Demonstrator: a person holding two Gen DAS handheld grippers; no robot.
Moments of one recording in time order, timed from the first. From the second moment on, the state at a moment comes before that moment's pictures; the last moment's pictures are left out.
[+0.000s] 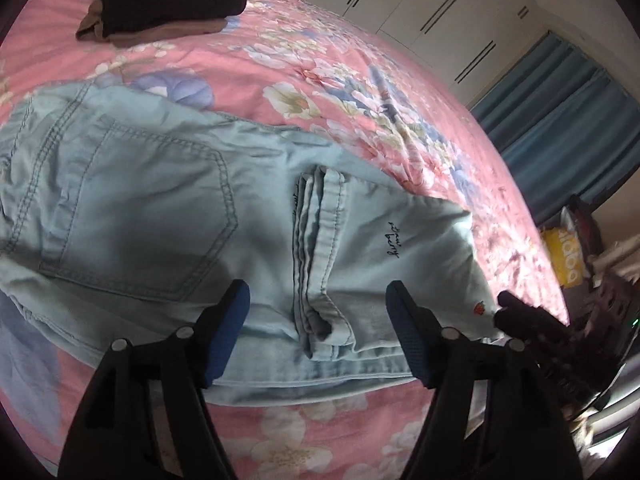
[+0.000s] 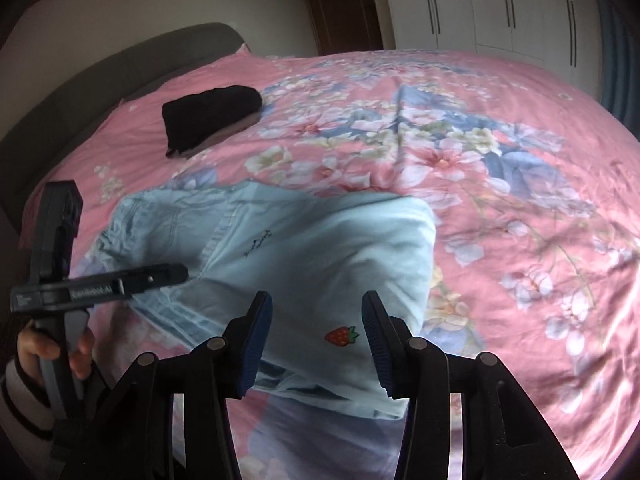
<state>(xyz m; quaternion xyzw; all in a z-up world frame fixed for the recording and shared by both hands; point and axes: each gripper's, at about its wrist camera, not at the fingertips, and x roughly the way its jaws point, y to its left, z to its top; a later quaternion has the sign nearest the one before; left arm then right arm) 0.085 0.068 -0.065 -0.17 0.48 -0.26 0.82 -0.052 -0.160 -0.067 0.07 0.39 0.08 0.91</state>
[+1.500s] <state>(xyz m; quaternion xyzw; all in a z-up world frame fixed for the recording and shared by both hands) 0.095 0.076 -0.085 -0.38 0.55 -0.34 0.66 -0.055 -0.093 -0.078 0.00 0.39 0.20 0.90</state>
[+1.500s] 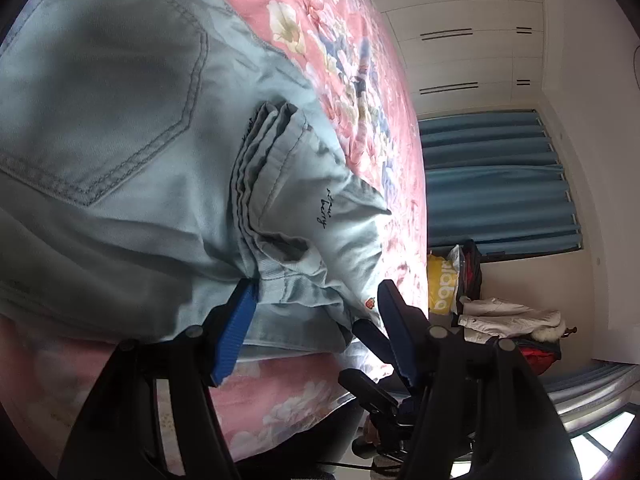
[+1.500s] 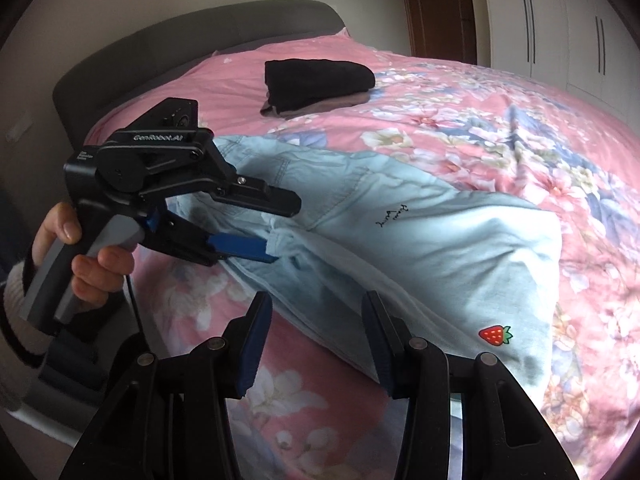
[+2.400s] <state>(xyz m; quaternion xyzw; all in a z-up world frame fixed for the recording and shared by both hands) 0.099 0.045 -0.006 -0.37 0.43 -0.39 0.73 -0.091 -0.102 -0.071 0.02 0.32 0.22 0.92</state>
